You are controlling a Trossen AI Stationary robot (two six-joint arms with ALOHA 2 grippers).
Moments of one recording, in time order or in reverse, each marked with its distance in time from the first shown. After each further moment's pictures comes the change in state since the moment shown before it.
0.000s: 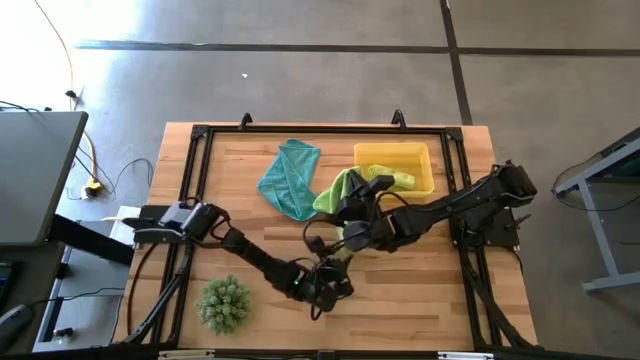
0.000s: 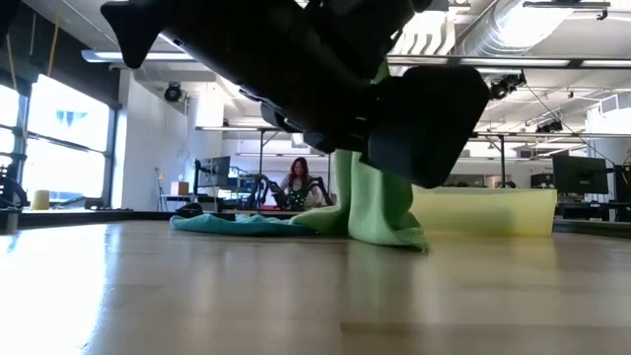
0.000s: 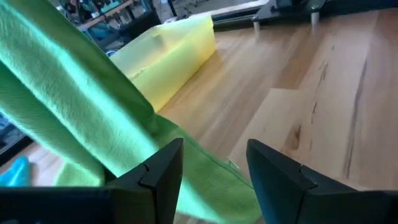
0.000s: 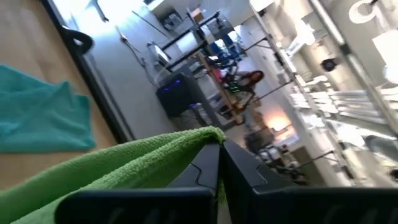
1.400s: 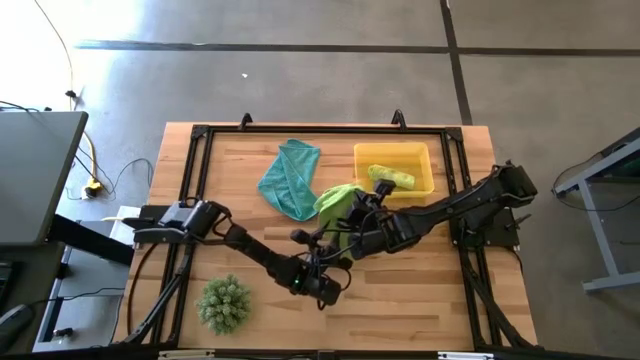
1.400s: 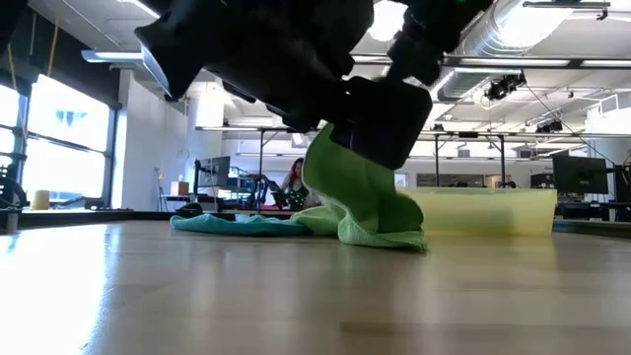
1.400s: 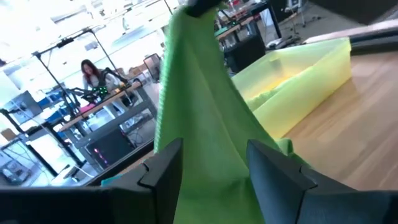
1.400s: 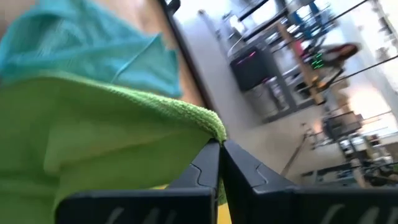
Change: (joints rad) left arm 0.032 0.000 -0.001 -0.039 -0.436 0.000; right arm 0.018 0.000 0.000 -0.567 -0.354 0.580
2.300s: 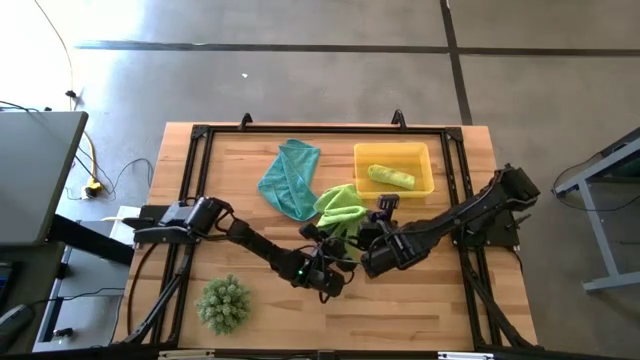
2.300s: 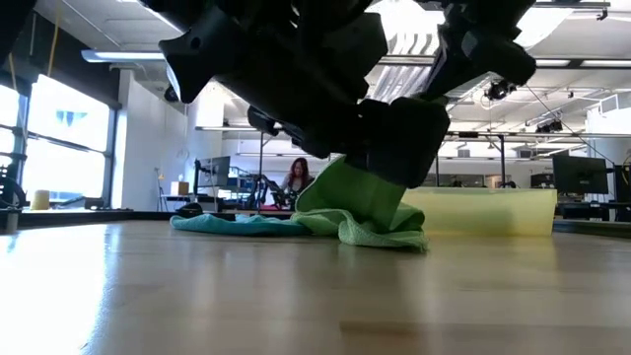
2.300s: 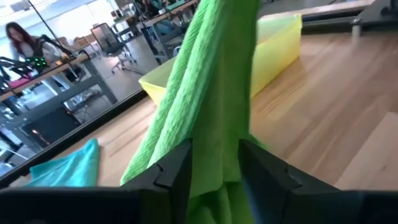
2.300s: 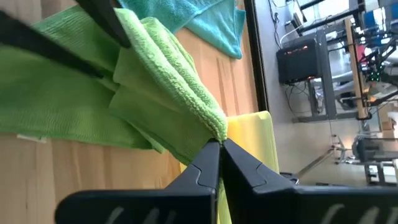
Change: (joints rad) left arm 0.053 0.000 0.000 -0.065 0.249 -0.139; right arm 0.129 0.000 0.000 -0.238 -0.196 0.040
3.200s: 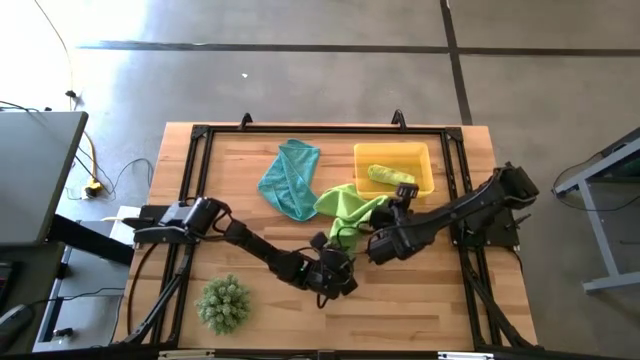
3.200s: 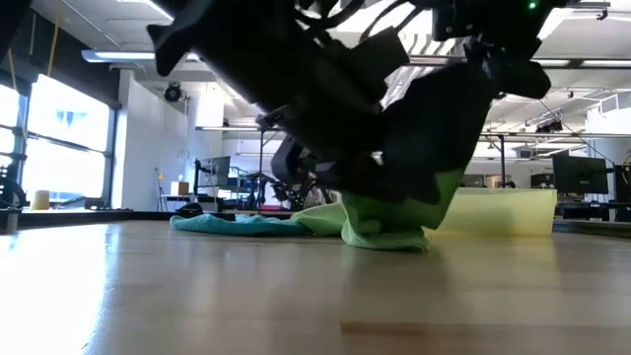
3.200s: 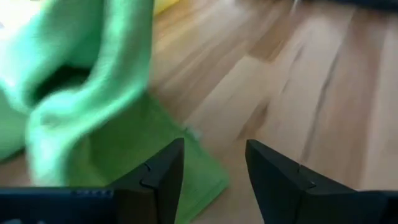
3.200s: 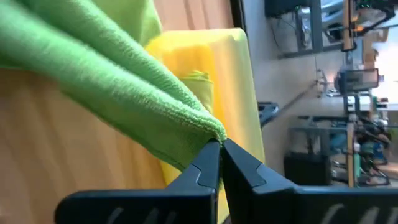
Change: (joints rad) left arm -0.025 -0.015 0.001 -0.023 0.488 -0.230; right arm -0.073 0.000 0.000 -0.393 -0.053 0.319
